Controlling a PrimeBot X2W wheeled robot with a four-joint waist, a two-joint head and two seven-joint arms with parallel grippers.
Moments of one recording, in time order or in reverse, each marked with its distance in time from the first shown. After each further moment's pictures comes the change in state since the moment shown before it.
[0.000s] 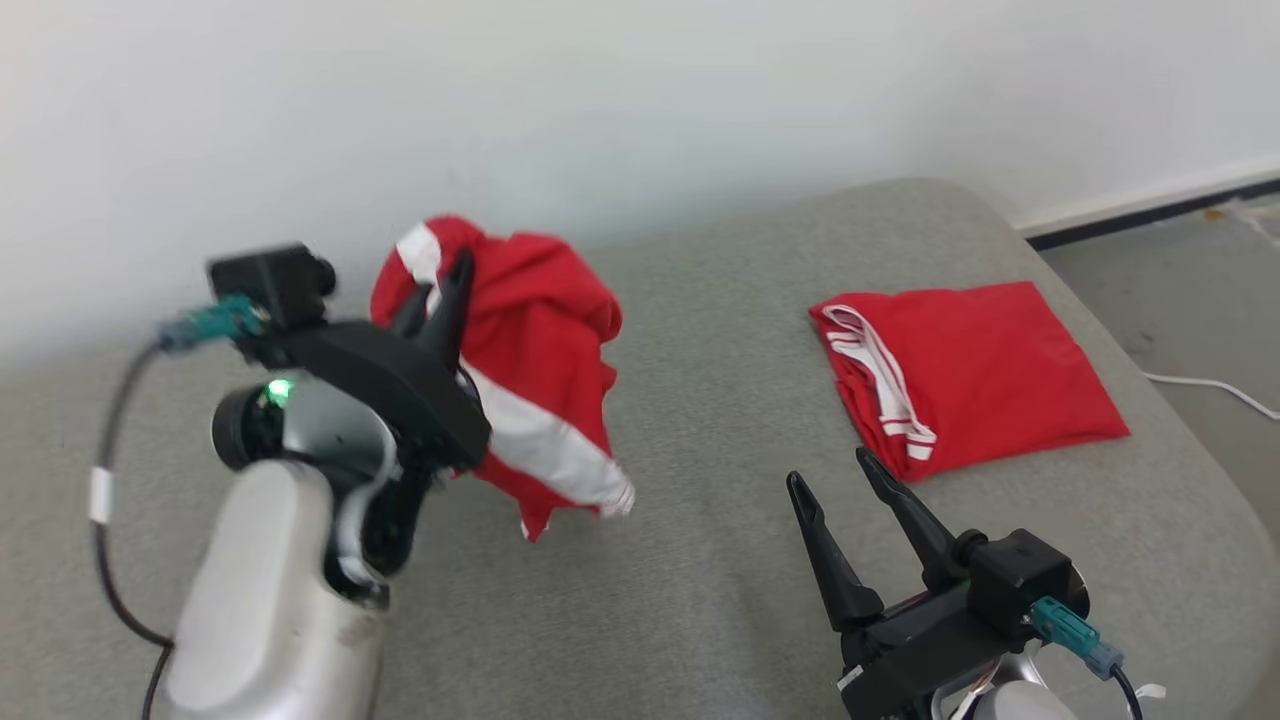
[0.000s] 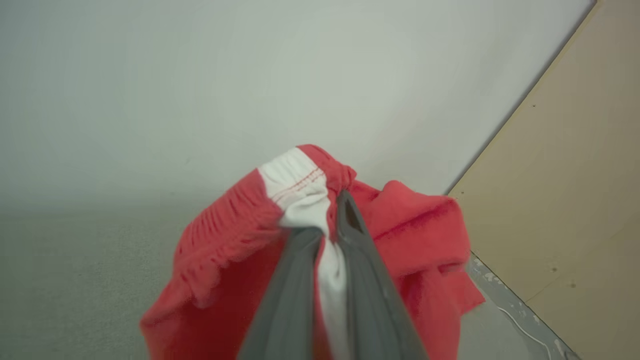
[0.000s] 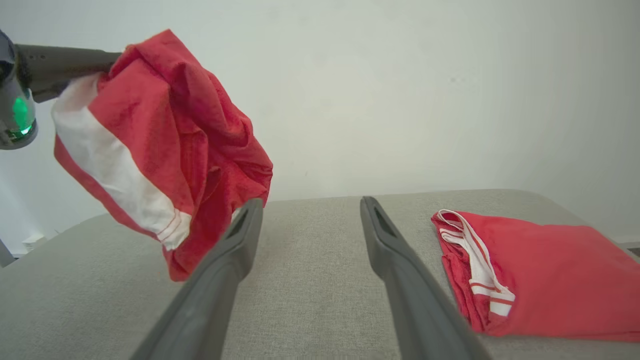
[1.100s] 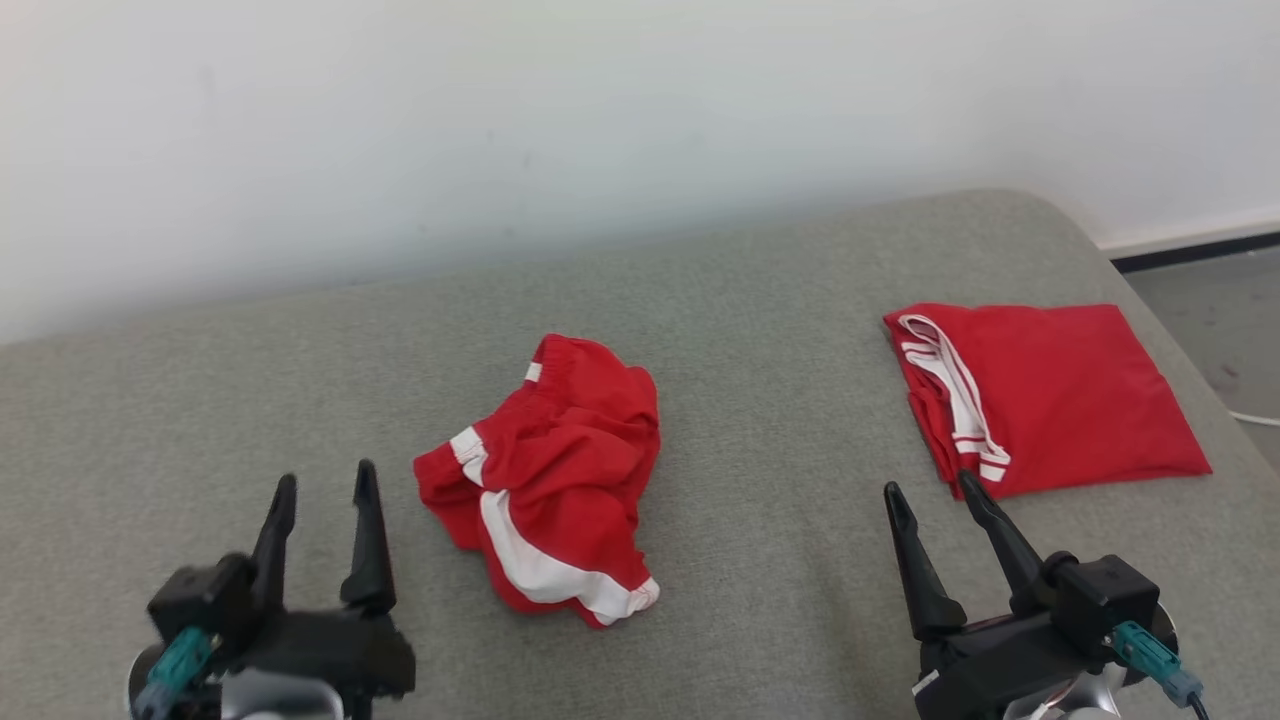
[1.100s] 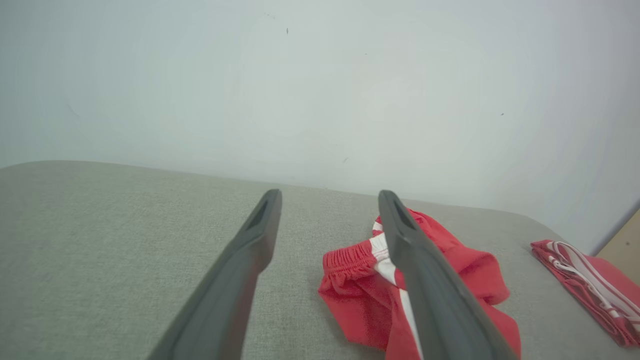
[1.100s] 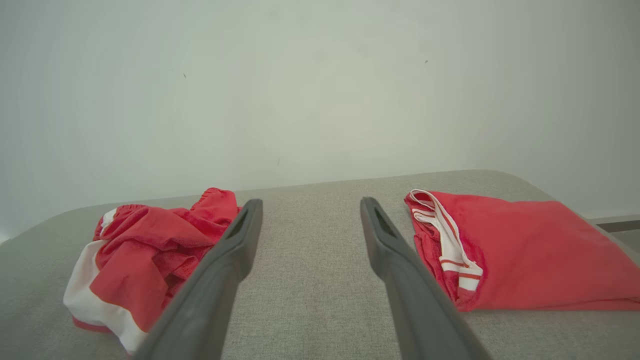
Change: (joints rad) left arm 0.367 0.062 0.012 0.078 0.172 0.065 -0.559; right arm 0.078 0.009 -0.165 -0.009 -0.039 0.000 0.003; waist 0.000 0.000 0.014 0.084
